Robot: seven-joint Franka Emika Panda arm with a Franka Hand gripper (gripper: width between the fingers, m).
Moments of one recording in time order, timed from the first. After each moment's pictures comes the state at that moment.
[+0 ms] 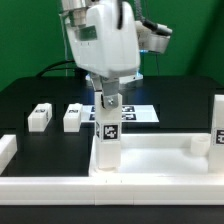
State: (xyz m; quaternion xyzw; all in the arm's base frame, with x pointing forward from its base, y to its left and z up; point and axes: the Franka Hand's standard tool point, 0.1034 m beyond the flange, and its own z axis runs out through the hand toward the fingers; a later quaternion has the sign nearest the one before) arm 0.632 -0.052 0.120 -0.75 0.66 0.00 0.08
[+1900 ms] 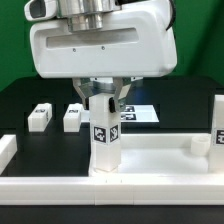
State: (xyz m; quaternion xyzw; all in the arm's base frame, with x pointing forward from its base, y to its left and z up) arm 0.636 -0.059 0.114 -0.94 0.34 -0.03 0.06
